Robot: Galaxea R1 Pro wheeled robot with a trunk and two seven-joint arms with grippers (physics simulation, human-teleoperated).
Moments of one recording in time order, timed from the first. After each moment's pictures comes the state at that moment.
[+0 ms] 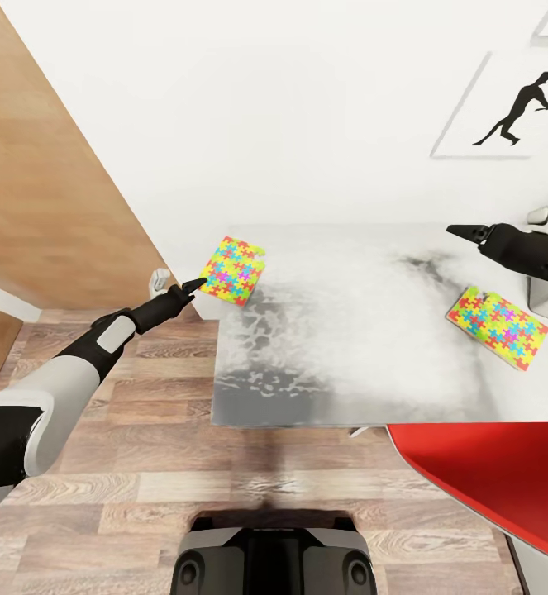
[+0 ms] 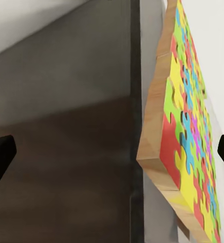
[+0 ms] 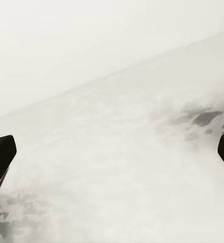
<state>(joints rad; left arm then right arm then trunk) -1.29 0.17 -0.10 -0.27 0.80 0.36 -0.71 -1.01 -0.50 -0.14 -1.62 -1.15 1.04 -0.23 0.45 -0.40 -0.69</state>
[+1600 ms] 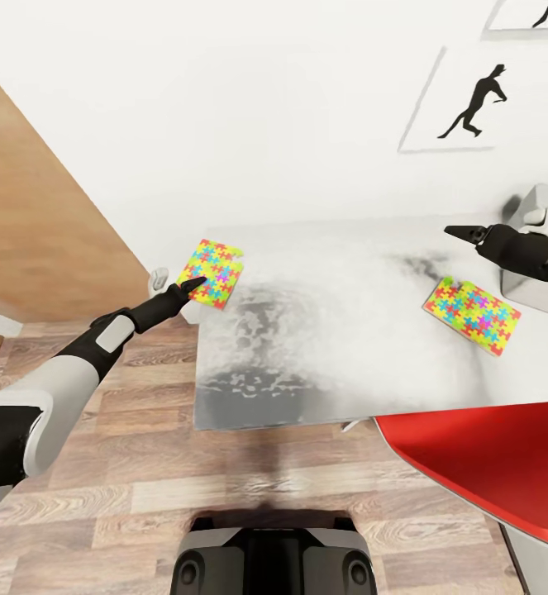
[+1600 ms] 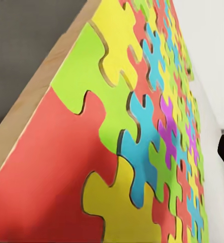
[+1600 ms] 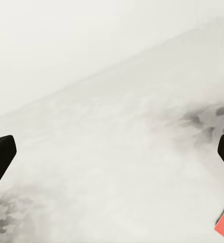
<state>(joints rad) -1.29 0.17 -0.10 -0.27 0.81 0.35 -0.71 -1.01 -0.50 -0.14 -1.62 -1.15 1.04 -0.23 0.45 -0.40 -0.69</state>
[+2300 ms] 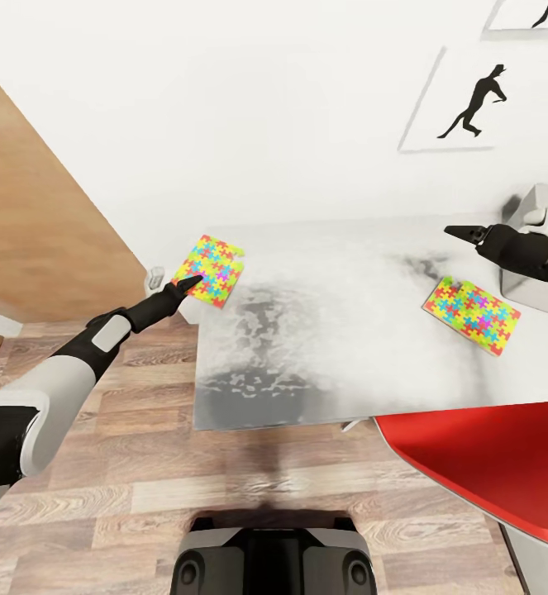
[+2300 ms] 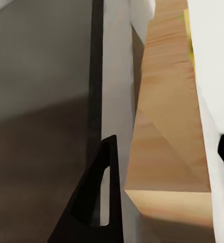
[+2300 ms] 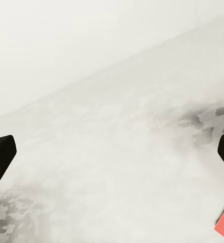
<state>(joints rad) -1.29 0.18 -0.09 -0.28 0.82 0.36 -0.72 -1.01 -0.50 -0.14 -1.62 -1.15 1.04 -0.23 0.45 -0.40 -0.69</state>
